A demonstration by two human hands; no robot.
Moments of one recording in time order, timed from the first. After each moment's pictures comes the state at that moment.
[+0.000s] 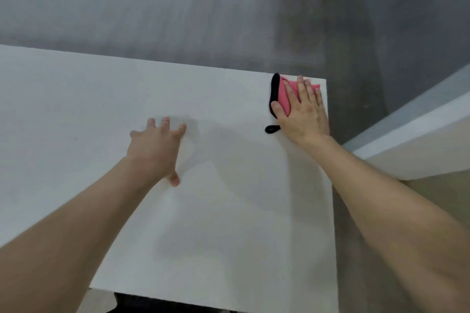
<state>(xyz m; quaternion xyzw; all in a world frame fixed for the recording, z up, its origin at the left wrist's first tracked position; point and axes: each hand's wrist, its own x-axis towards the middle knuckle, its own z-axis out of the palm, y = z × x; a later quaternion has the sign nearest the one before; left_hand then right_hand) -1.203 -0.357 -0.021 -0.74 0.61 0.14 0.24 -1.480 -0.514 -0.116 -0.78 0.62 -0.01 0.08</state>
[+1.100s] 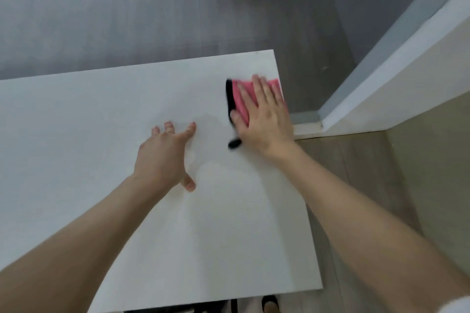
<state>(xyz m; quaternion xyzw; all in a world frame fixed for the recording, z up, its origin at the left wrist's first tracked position) -1.287 -0.373 -0.038 -0.71 0.66 0.18 0.19 -1.499 -0.446 -0.126 -0.79 0.60 -0.07 0.08</state>
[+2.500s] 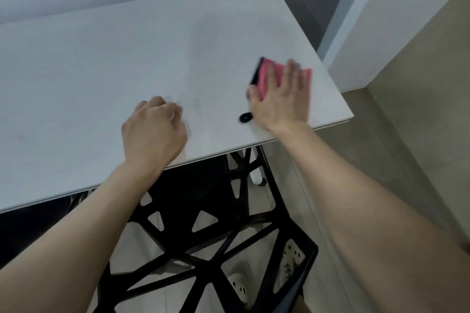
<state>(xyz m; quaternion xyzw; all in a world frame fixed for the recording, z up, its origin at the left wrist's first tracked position) -1.173 -0.149 -0.104 -0.70 0.70 0.01 -0.15 -1.420 -0.189 -0.118 -0.63 0.77 -0.01 0.04</state>
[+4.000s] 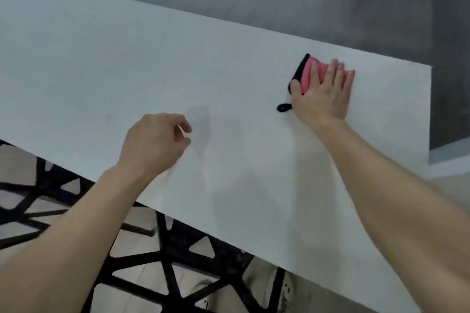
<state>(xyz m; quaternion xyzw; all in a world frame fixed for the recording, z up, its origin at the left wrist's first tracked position) -1.098 -0.201 -0.045 -0.86 0.47 0.15 -0.10 -1.335 -0.447 -0.113 -0.80 0.60 0.00 0.06</state>
